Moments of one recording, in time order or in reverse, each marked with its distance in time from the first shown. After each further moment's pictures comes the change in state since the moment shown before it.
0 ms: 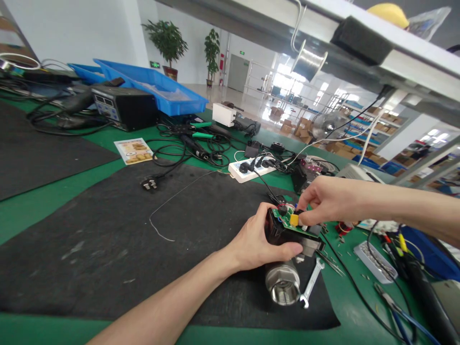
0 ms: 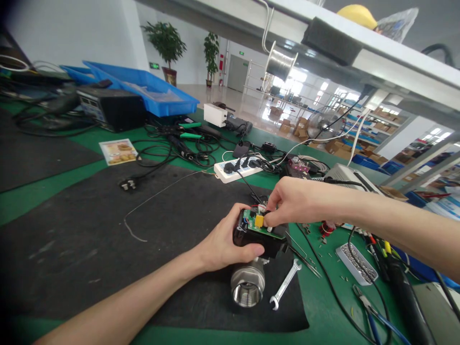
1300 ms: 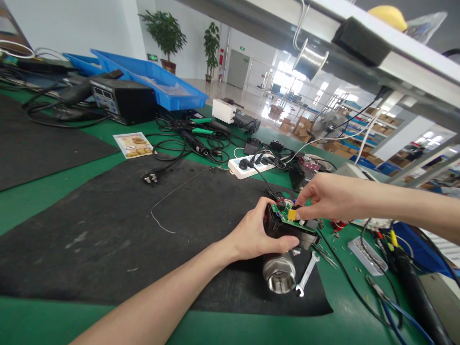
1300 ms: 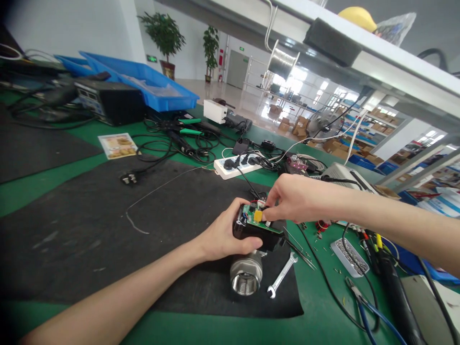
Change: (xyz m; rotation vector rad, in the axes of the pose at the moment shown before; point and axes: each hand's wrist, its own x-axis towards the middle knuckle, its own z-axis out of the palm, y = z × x) left_hand 0.000 -0.004 -0.001 0.051 0.003 0.024; right_hand -0.007 -0.005 0.004 -0.118 0.056 -0.005
